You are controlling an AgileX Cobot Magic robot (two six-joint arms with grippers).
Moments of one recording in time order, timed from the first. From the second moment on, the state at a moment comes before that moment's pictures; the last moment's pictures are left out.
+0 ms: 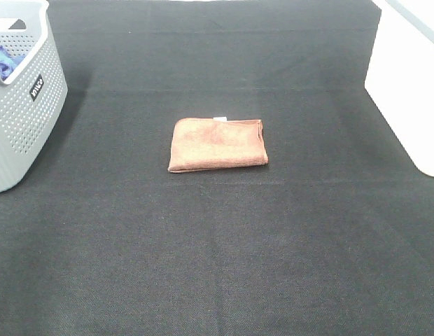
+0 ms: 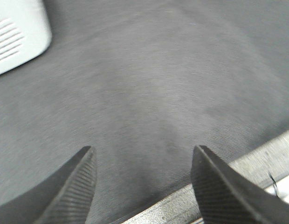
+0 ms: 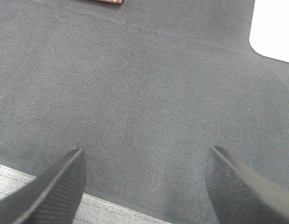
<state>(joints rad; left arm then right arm) -0.12 0.31 -0.50 -0.18 1.06 0.25 0.12 0.24 -0.51 0.17 1.07 -0.20</state>
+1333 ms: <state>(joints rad) -0.03 0.00 -0.50 -0.14 1.06 0.25 0.03 -0.01 -0.51 0.17 1.07 -0.20</state>
